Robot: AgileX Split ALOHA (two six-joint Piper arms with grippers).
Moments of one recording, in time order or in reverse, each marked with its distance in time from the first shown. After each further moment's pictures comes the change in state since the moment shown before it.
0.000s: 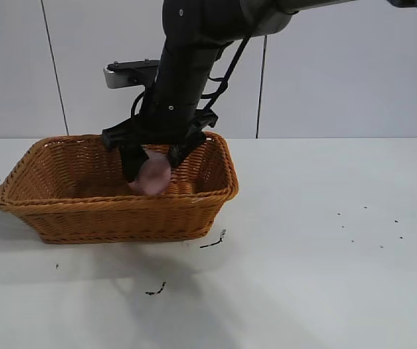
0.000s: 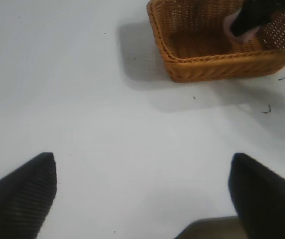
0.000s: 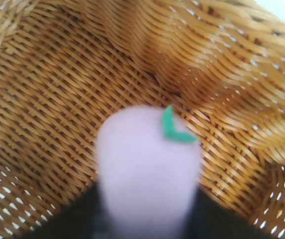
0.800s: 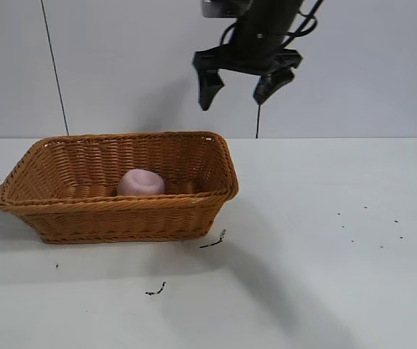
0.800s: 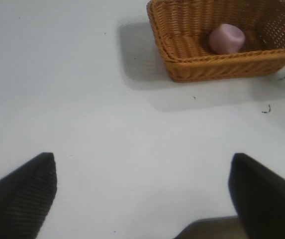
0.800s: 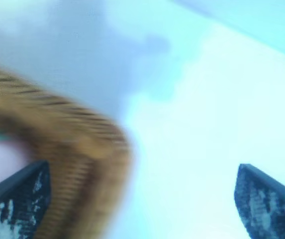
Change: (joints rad) left arm 0.000 0.000 0.000 0.000 0.000 0.000; right arm -0.482 -0.030 -0.122 0.003 0.150 0.009
